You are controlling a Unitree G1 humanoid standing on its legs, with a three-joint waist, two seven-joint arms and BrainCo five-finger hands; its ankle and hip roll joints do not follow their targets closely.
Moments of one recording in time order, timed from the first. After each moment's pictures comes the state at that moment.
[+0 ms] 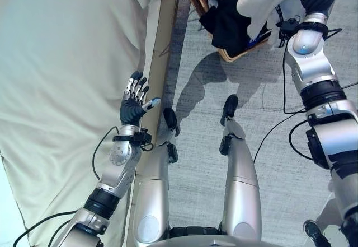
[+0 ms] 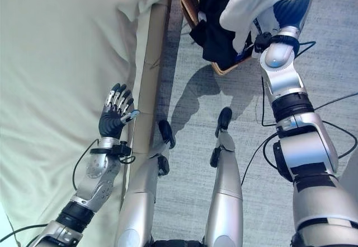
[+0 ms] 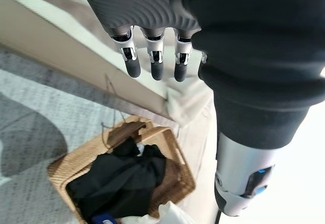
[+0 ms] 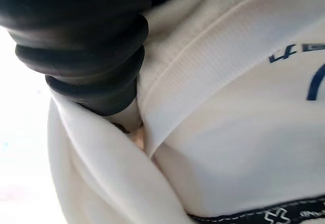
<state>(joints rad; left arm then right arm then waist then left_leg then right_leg) -0.23 0.40 -0.34 0.10 -0.60 -0.45 0.22 -1.25 -0.62 0.30 0.90 0.22 -0.19 -0.62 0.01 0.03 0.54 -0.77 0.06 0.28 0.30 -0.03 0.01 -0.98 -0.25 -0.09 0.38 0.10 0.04</state>
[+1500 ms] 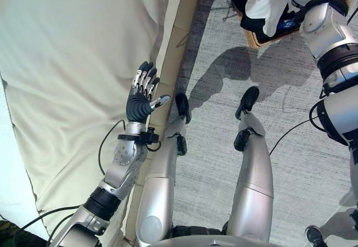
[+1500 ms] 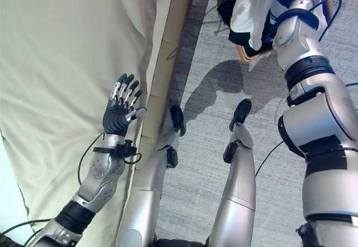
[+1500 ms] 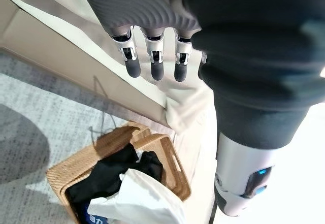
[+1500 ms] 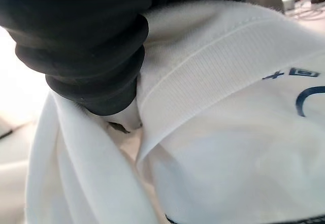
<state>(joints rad) -0.25 0.42 -0.41 -0.03 -0.60 -0.47 0.25 -1.58 -0.67 0.74 1.31 -0.13 -0.05 -0.53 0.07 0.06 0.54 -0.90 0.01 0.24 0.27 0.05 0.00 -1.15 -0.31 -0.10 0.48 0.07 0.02</state>
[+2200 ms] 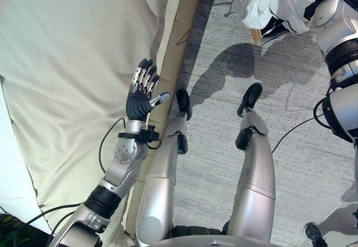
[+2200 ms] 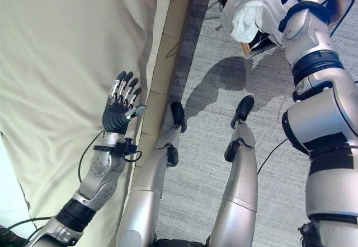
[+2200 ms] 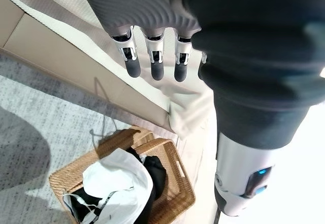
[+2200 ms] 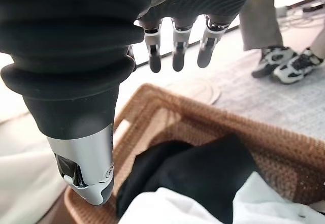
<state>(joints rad) -0.26 0.42 -0.41 -0.03 -0.60 -0.47 0.26 -1.62 -0.68 0.70 1.36 -0.11 -0.03 -0.54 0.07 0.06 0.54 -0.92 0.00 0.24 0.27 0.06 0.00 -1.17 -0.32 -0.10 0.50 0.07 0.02</state>
